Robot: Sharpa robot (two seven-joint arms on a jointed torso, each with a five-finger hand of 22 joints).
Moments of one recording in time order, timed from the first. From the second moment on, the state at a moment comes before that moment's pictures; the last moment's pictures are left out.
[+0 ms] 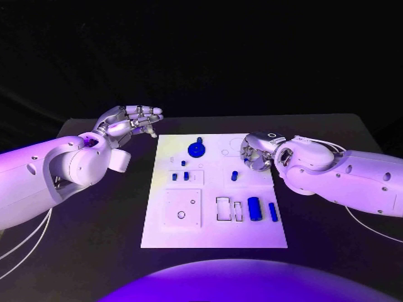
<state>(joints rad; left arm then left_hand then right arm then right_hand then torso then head) 1.11 -0.91 0.01 1.47 -0.08 -0.15 0.32 1.38 -0.22 0.62 0.02 0.07 0.81 0.21 0.32 0.17 0.85 0.16 0.43 0.07 0.92 0.08 1.14 0.33 0.17 0.83 0.18 0.94 0.67 1.14 -0.81 -0.16 1.49 -1.64 -0.29 -0.27 1.29 -0.21 0.73 -0.02 0.12 1.10 0.12 0.27 0.41 1.29 0.06 0.08 0.08 1.47 -0.02 1.31 1.09 0.07 1.44 0.08 1.28 1.31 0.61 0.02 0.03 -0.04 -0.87</state>
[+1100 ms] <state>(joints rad) 1.11 -0.90 0.01 1.46 -0.08 -0.15 0.31 1.38 -0.22 0.61 0.01 0.07 0.81 0.21 0.32 0.17 0.84 0.16 0.44 0.07 0.92 0.08 1.14 0.32 0.17 0.83 0.18 0.94 0.67 1.20 -0.85 -0.15 1.69 -1.59 -0.32 -0.27 1.29 -0.21 0.72 -0.03 0.12 1.10 0.12 0.28 0.41 1.29 0.06 0.07 0.08 1.47 -0.02 1.32 1.09 0.07 1.44 0.08 1.29 1.31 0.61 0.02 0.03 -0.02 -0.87</state>
